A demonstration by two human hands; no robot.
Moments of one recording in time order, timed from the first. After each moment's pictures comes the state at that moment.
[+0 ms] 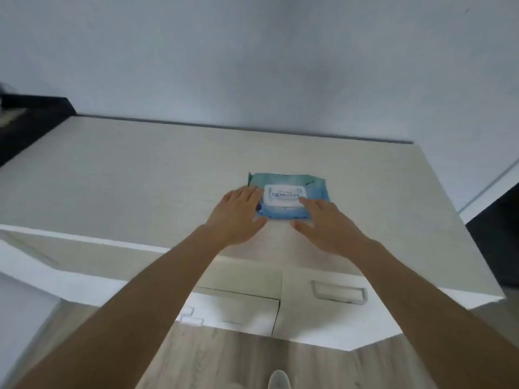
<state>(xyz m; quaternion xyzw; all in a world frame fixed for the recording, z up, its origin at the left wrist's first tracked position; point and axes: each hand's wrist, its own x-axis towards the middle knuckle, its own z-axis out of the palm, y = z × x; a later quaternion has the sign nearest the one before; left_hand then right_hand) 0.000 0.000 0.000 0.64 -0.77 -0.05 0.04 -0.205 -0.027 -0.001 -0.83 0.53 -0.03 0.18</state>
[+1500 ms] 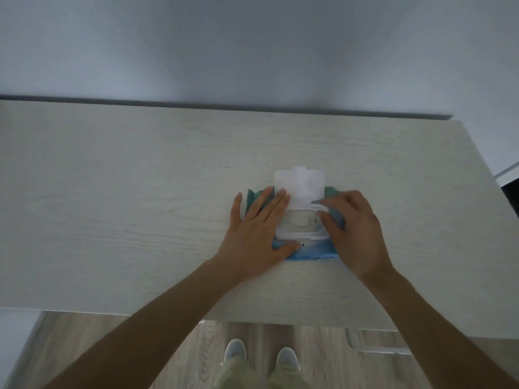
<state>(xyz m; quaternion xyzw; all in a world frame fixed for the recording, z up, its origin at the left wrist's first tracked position) 0.015 -0.063 -0.058 0.58 -0.81 -0.08 0.08 -0.177 -0.080 -0.033 -0.76 0.56 -0.32 0.12</state>
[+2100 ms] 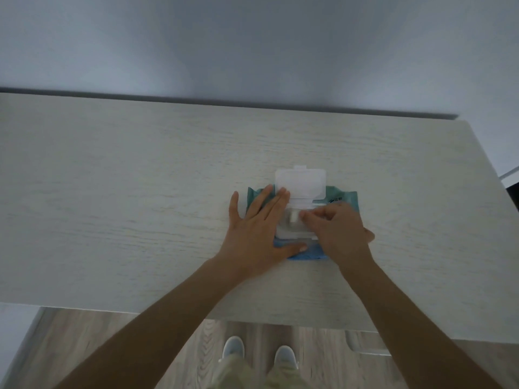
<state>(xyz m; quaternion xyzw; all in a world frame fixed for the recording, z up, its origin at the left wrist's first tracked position) 0.009 -0.063 -0.059 0.60 -0.79 -0.08 0.12 -0.142 -0.086 -0.021 -0.56 0.70 -0.24 0.35</state>
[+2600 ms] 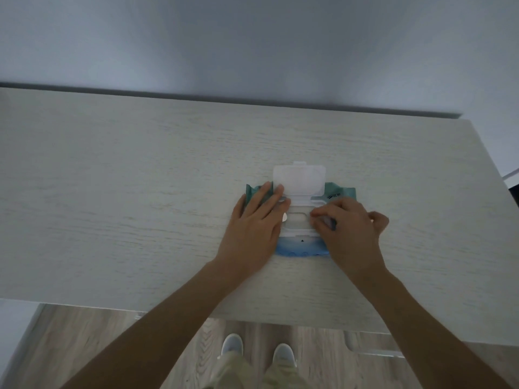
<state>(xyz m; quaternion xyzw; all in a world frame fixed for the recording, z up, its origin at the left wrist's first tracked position) 0.011 -0.067 -0.075 0.57 -0.79 -0.01 0.22 -0.164 -0.077 -0.029 -0.73 0.64 -0.22 0.13</state>
